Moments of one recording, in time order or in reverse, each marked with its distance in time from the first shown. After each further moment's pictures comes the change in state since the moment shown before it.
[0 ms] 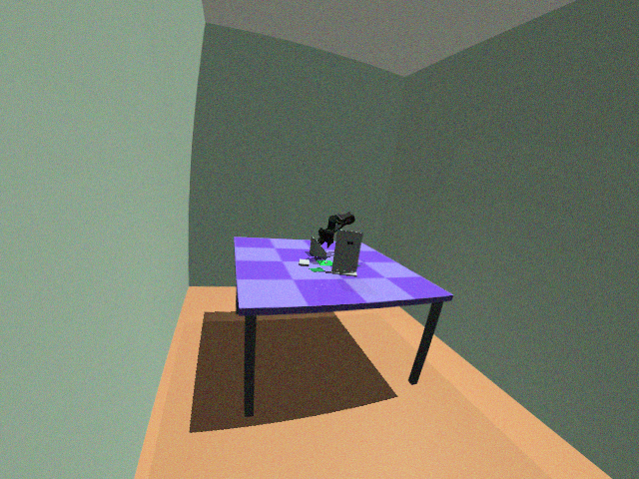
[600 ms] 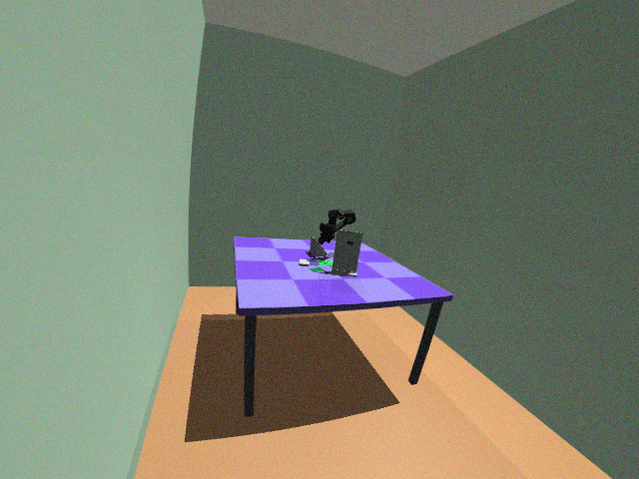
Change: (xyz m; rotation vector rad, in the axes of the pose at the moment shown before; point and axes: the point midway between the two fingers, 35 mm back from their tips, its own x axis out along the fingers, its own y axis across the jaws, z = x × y) arm -0.030 0.025 -0.001 -0.001 -0.009 0.004
